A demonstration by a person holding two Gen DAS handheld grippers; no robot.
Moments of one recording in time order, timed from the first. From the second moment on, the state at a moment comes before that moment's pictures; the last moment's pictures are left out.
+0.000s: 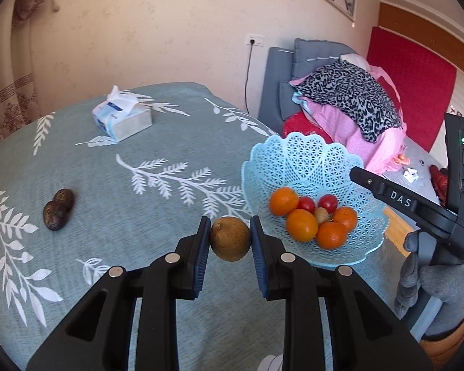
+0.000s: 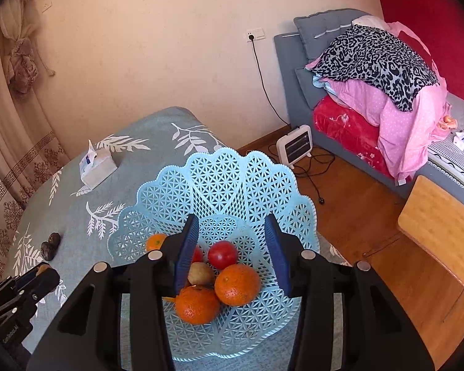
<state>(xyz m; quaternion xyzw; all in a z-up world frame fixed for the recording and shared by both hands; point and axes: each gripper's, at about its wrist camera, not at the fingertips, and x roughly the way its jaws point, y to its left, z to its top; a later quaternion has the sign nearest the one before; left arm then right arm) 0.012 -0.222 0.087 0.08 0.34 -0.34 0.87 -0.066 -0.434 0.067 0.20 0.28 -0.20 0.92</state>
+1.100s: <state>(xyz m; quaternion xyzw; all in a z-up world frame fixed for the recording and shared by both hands) 0.080 -0.176 0.111 0.09 0.26 -0.25 0.93 -0.035 -0.391 0.091 0.18 0.26 -0.18 0.93</state>
